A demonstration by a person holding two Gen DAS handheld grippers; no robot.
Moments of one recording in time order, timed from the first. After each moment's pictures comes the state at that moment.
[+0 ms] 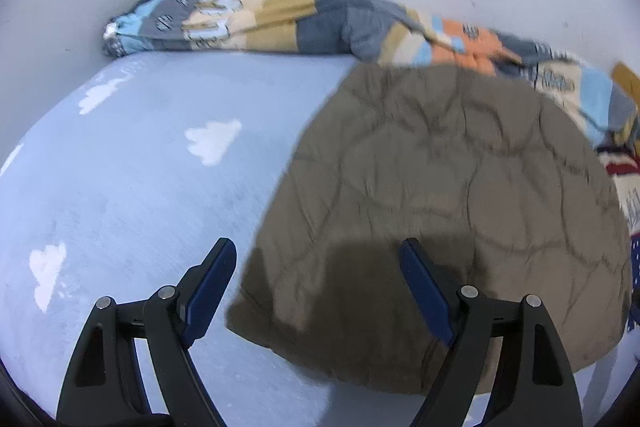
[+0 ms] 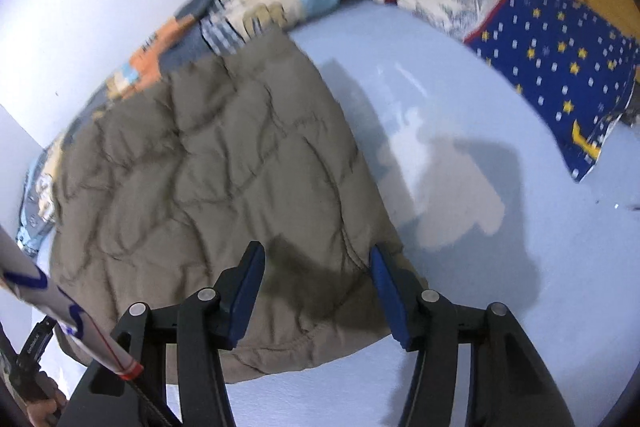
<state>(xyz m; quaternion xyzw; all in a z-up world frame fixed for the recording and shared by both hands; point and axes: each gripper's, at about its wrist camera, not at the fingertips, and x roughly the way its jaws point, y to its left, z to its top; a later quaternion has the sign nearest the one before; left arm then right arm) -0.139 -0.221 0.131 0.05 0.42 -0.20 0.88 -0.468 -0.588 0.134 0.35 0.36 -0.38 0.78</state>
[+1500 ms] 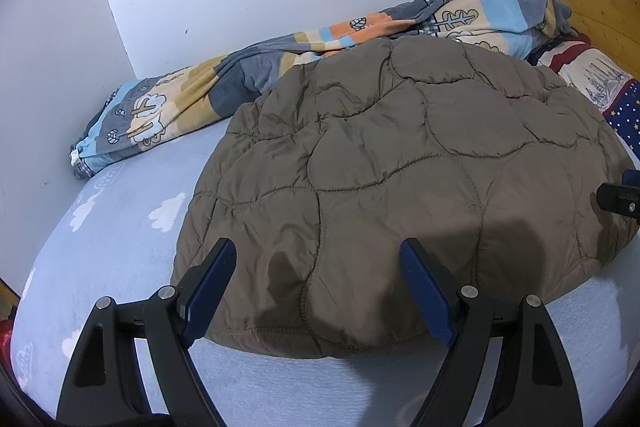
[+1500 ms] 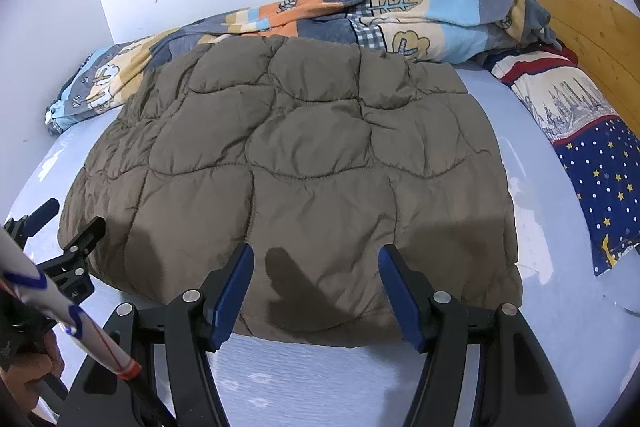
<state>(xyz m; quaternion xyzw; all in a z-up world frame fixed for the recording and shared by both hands) -0.241 -0.287 0.128 0.22 0.30 -0.30 0.88 -0.395 -0.483 0.144 0.17 0.40 -0.28 0.85</state>
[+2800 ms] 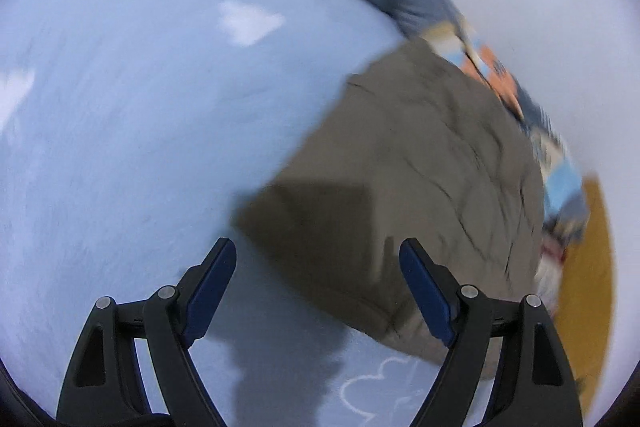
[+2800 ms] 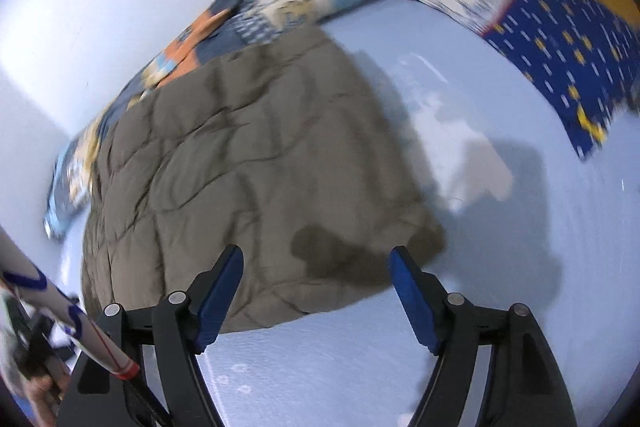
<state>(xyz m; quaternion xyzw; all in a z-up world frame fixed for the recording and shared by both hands) -0.110 -0.144 0.101 -0.20 0.59 -0.20 0.75 -0.495 -0.557 0.134 0.39 0.35 -0.34 0.78</state>
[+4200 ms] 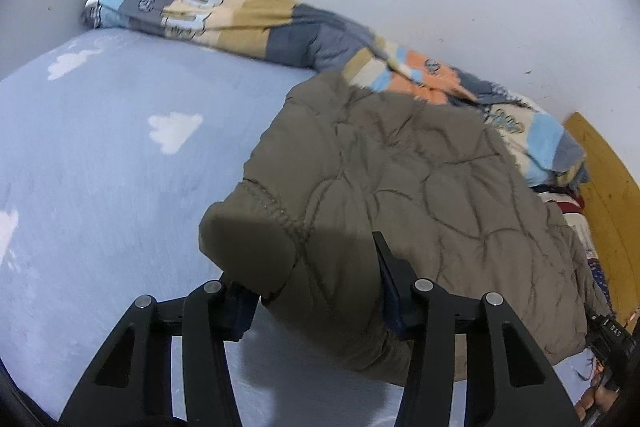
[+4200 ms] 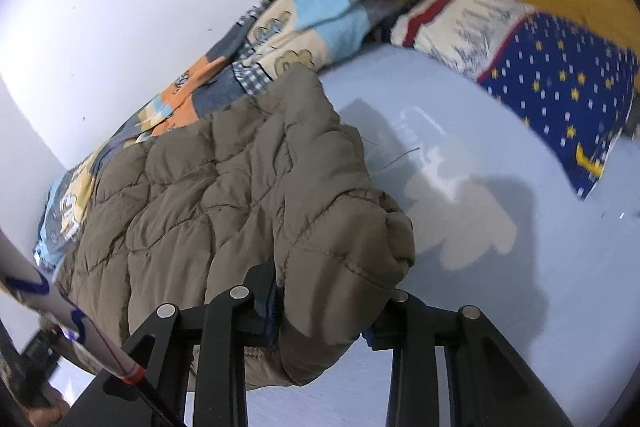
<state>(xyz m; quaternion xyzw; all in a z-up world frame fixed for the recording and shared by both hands) -0.150 -0.184 0.160 -0.06 0.43 -0.29 0.85 -0.472 -0.550 0.146 0.32 0.28 -0.38 0.82</state>
